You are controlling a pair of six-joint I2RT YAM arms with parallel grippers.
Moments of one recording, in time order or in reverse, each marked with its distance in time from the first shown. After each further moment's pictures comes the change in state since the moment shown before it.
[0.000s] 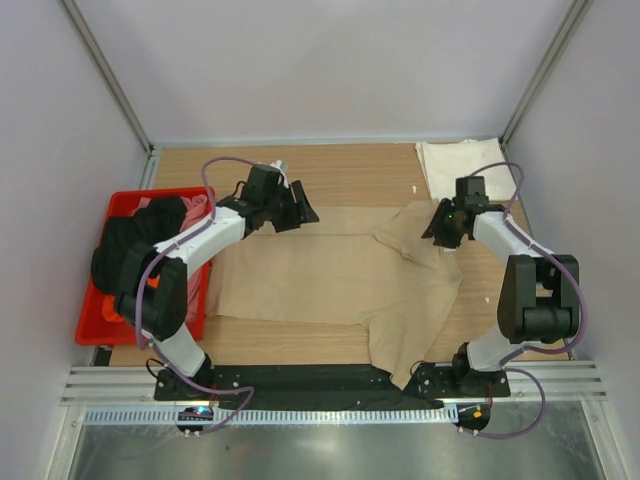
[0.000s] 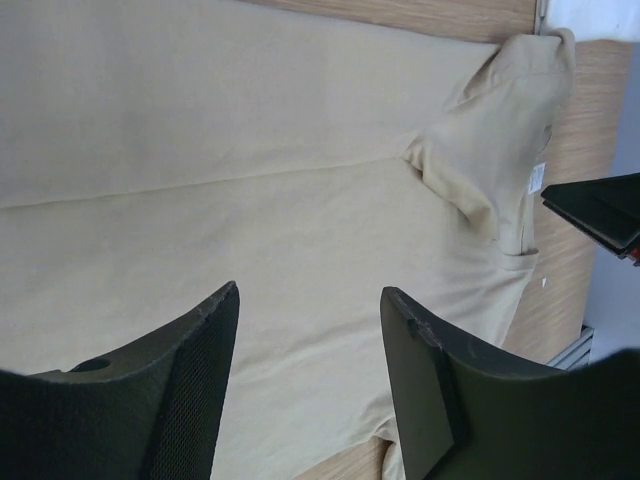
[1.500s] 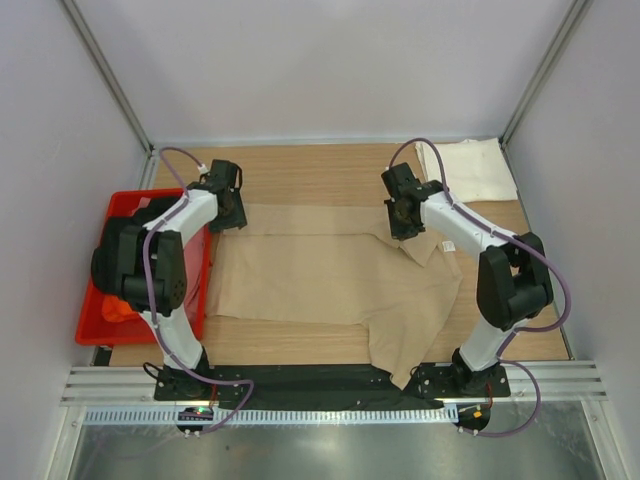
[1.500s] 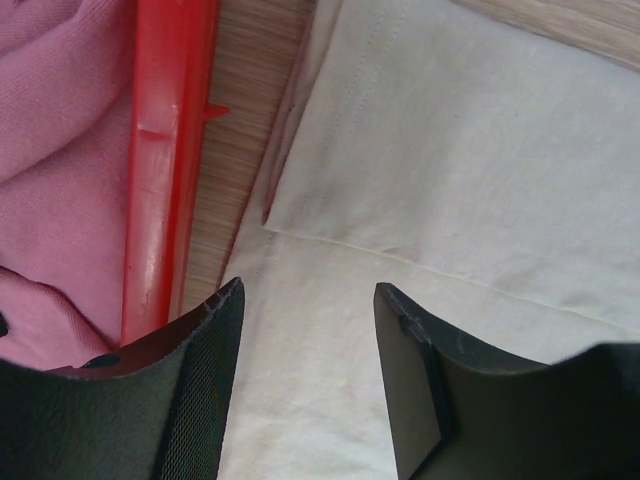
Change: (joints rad) left arm 0.281 0.149 0.100 -0.317 -0.467 0.295; right arm 0.465 0.141 0.289 -0.292 0.372 -0.258
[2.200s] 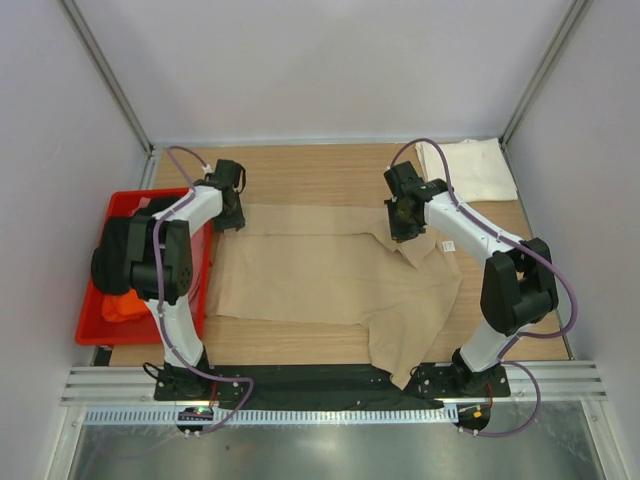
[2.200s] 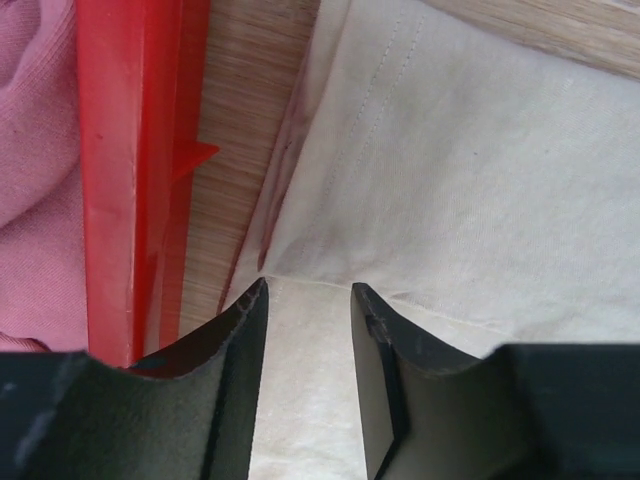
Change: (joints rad) left arm 0.004 0.107 0.058 0.002 -0.023 0.023; right arm 0.000 -0.039 0.019 -0.061 -0.074 0.020
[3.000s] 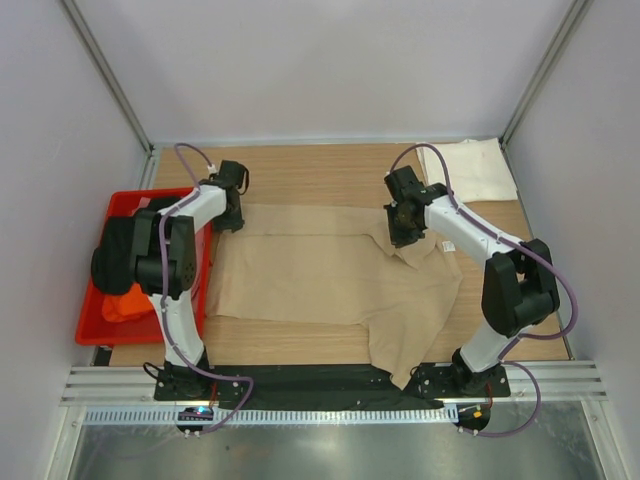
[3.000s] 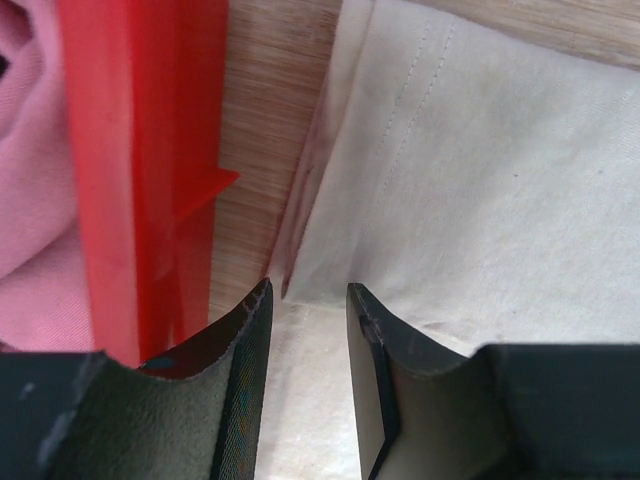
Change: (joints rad) left arm -0.008 0.042 0.020 -0.001 -0.075 0.072; right arm 0.000 -0.010 -0.043 0.014 -0.041 0.003
